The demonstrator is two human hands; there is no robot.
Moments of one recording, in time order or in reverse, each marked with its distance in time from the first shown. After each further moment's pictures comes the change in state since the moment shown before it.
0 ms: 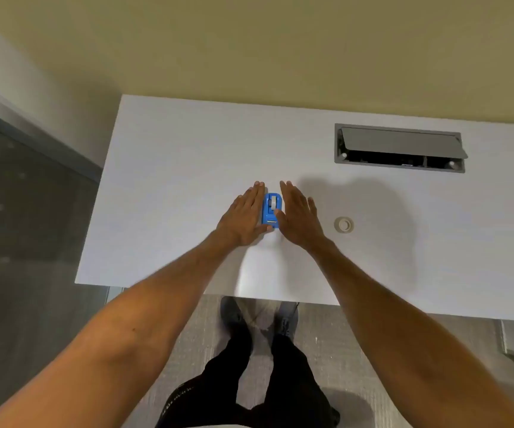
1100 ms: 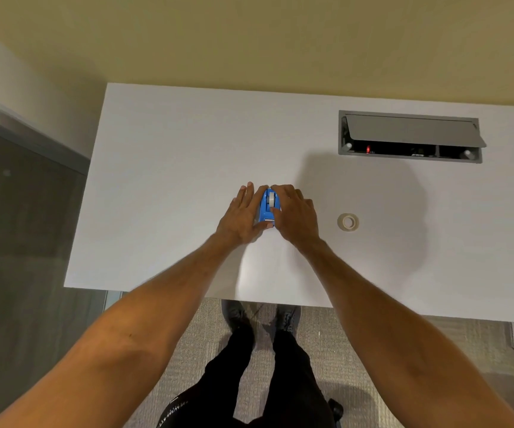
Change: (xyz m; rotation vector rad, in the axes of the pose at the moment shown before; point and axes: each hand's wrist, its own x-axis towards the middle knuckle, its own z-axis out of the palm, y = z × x) left_hand 0.026 -0.018 0.039 -0.164 -0.009 -0.082; right_hand 0.026 0.015 0.035 -0.036 0.222 -0.051
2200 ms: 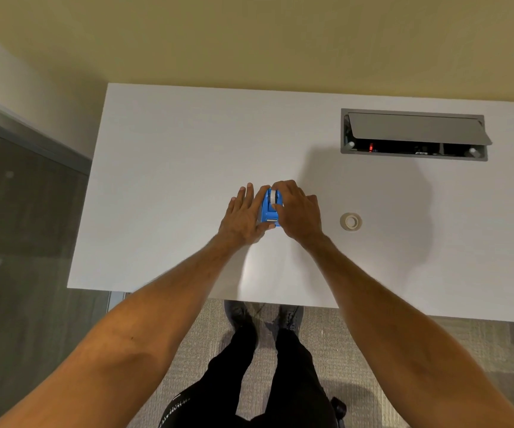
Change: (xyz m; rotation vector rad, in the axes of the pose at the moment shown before) left_hand -0.001 0.006 0.000 0.093 -0.030 -0.064; right_hand 0.009 0.013 0.009 -0.025 0.096 -0.073
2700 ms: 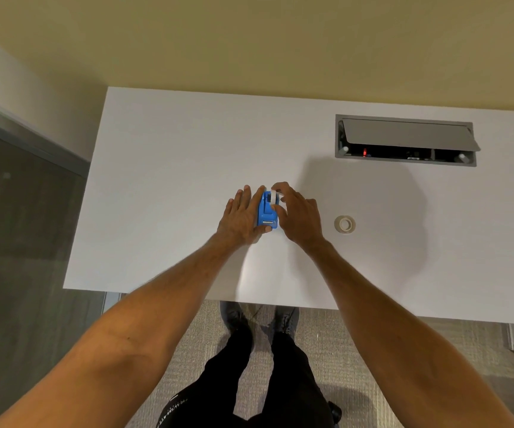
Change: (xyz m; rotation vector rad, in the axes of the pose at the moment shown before) left_hand 0.000 0.007 -0.005 -0.002 -0.004 -0.025; right_hand -0.005 -0.002 -0.022 0.133 -0.042 0.066
